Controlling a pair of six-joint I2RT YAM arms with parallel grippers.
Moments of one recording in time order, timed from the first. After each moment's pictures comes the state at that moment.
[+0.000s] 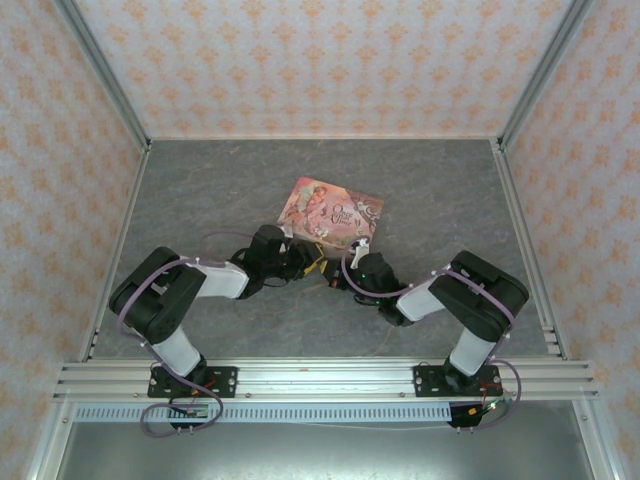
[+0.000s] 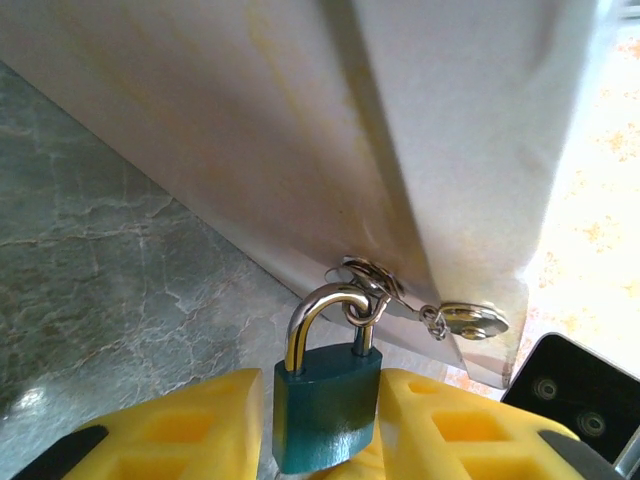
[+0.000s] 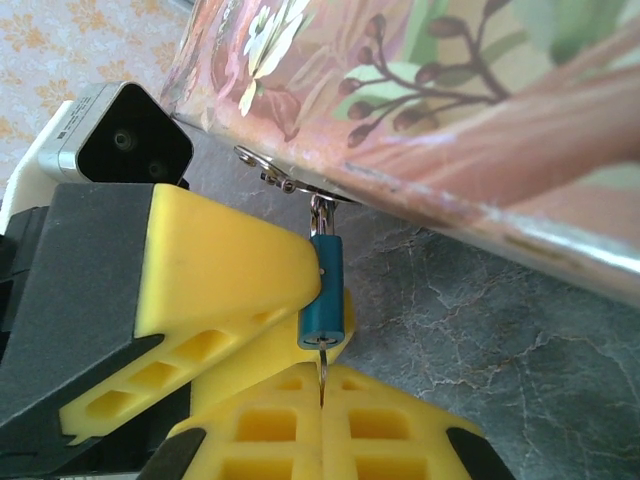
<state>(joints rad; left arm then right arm) -0.53 1.67 0.60 0.48 0.39 -1.30 0.80 1.70 0.43 0.89 -0.11 0.97</state>
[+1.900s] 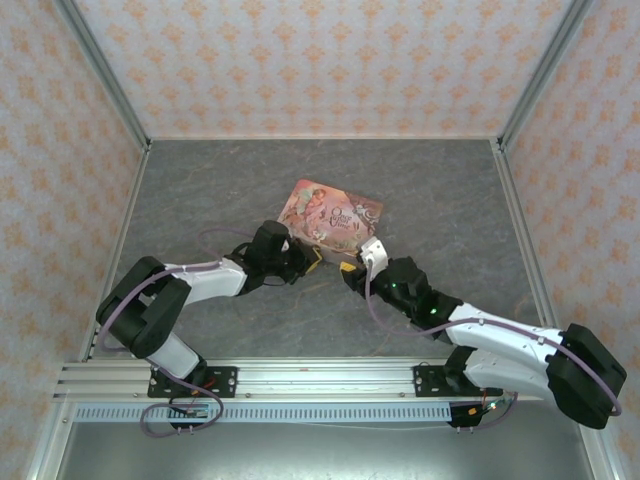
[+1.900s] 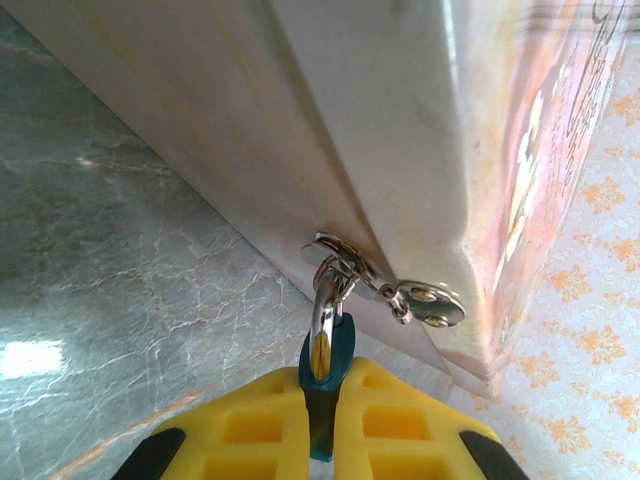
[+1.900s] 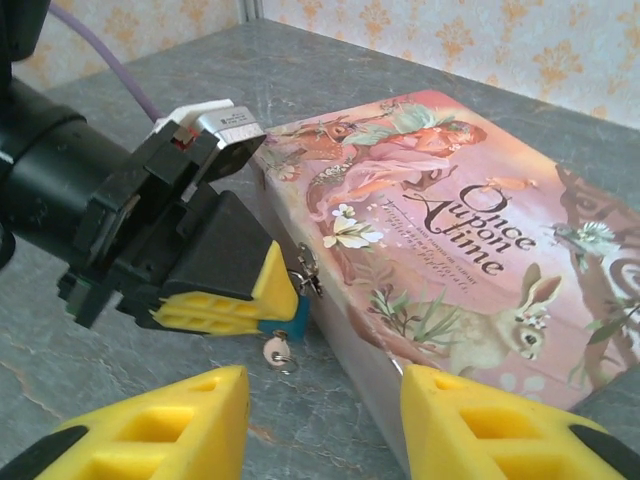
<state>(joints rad) -0.56 1.56 0.66 0.21 0.34 -1.34 0.86 1.01 0.38 0.30 0.13 0.01</state>
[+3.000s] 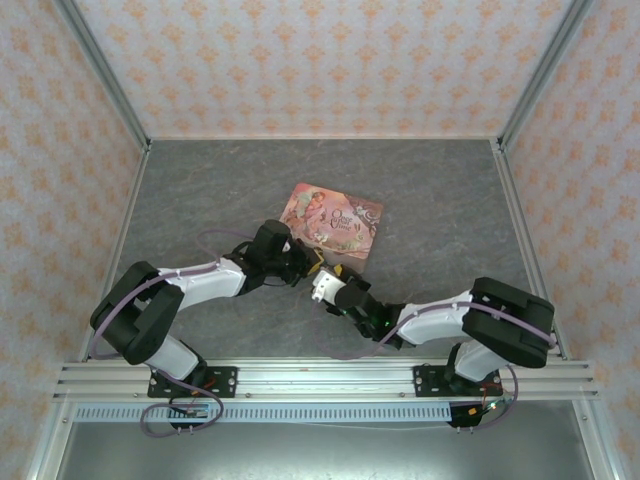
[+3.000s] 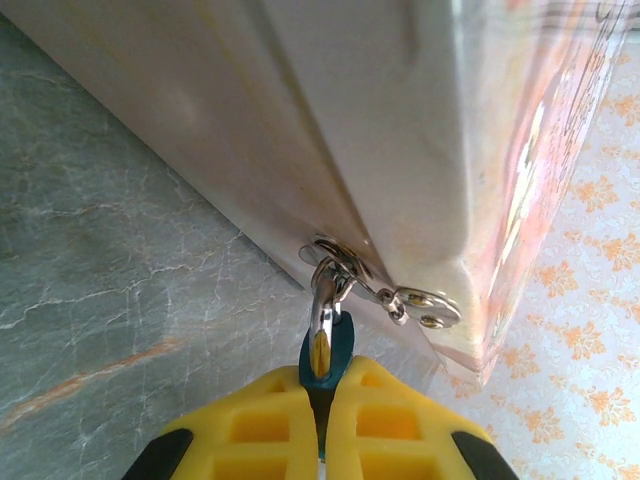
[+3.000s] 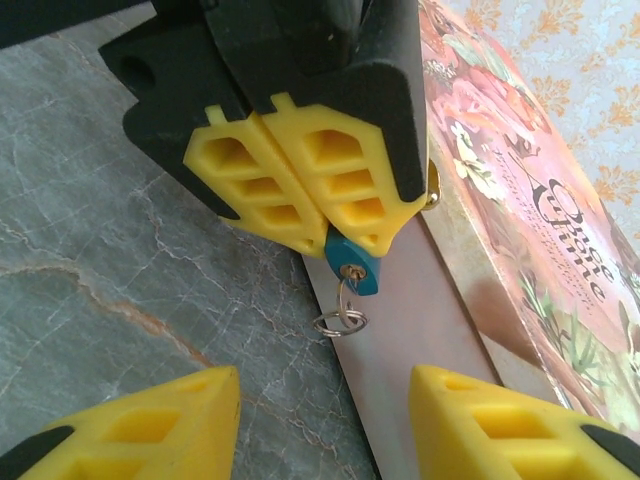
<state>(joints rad) -0.58 1.52 0.68 0.14 0.35 -1.40 1.13 1.50 0.44 0.54 0.57 -0.36</state>
